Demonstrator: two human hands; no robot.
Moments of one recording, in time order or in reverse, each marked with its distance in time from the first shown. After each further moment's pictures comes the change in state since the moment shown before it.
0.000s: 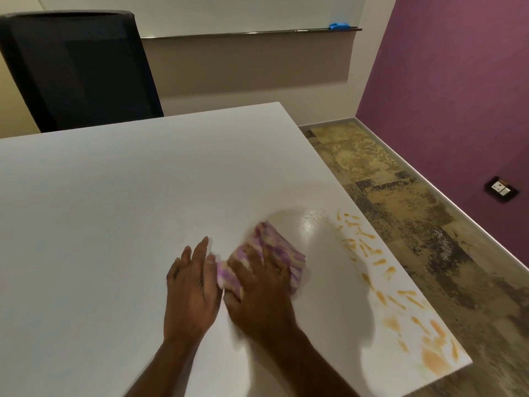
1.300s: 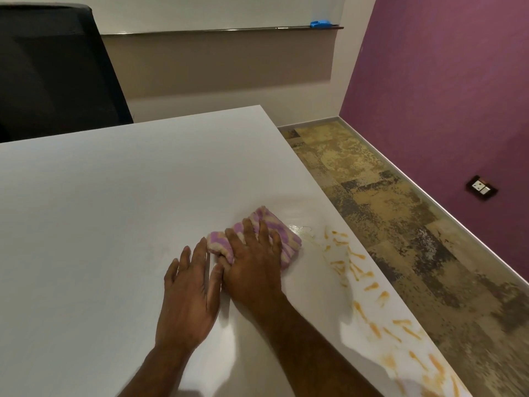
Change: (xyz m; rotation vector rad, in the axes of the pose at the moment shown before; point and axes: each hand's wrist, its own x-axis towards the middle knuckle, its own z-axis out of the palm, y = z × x) left_hand 0.067 0.012 0.034 -0.032 -0.090 0.047; right_hand 0.110 0.042 -0.001 -0.103 0.040 0.069
